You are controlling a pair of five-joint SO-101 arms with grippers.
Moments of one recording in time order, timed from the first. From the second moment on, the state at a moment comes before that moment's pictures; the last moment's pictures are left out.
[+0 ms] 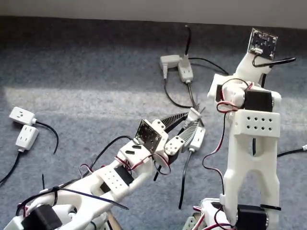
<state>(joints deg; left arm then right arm) 41.9 -28.8 77.8 -38.8 8.0 0.4 -20.0 7.8 72.2 -12.9</state>
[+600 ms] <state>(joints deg) 42.2 -28.8 77.8 -38.8 8.0 -8.1 -19.5 -8.0 96.0 -6.3</state>
